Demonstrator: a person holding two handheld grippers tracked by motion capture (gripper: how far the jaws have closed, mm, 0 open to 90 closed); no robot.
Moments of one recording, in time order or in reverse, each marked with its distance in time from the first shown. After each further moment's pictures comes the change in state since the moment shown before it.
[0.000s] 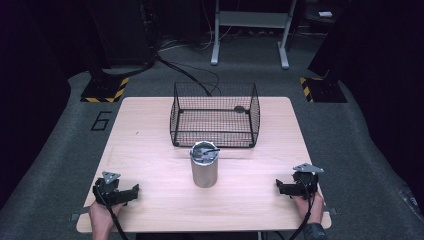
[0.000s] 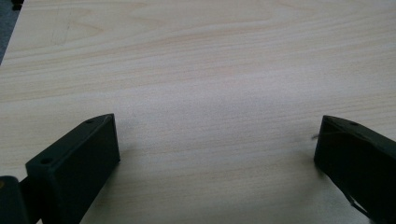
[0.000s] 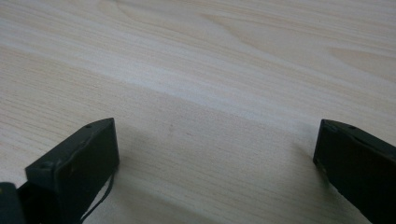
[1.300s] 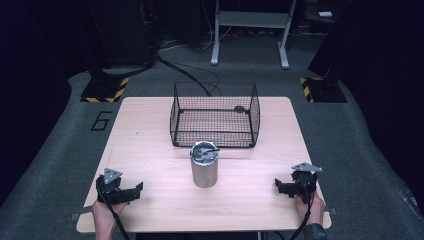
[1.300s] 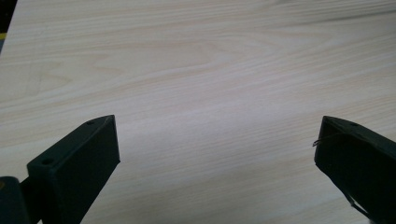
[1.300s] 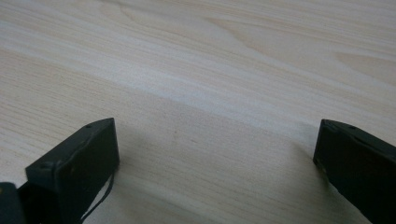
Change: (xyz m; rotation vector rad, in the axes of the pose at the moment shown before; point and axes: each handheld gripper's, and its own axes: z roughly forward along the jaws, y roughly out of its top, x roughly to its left) left arm -0.017 0.018 -0.025 -0.074 -0.114 0.053; right arm 0.002 0.003 0.003 0.001 0.004 0.001
